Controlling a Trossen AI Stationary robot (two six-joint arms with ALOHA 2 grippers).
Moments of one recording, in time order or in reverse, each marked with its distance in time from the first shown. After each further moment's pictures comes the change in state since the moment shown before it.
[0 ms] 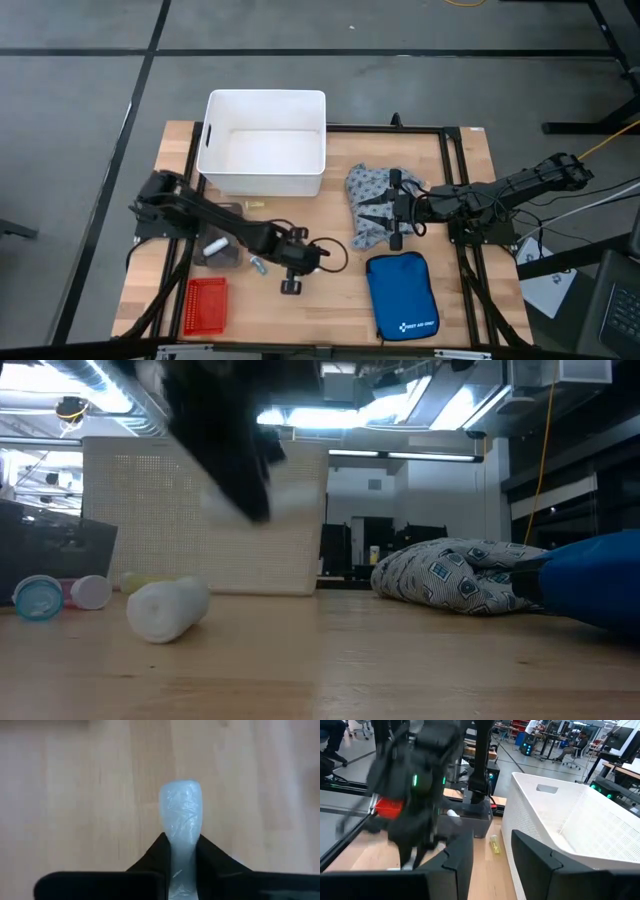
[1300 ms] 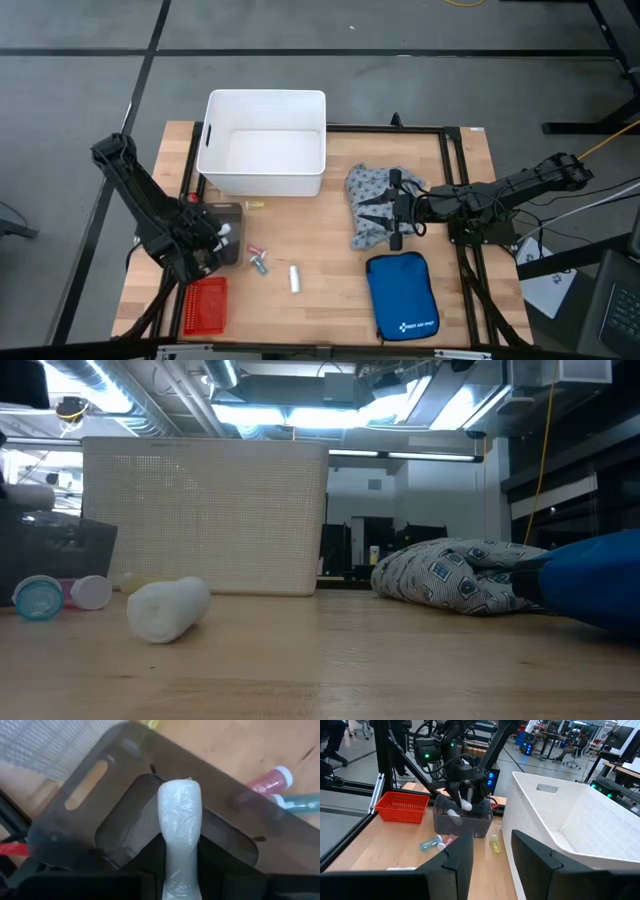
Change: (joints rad) left arm -0.595 -0.670 -0.571 -0.670 -0.448 -1.369; right arm 0.000 0.000 0.000 -0.002 -0.001 0.003
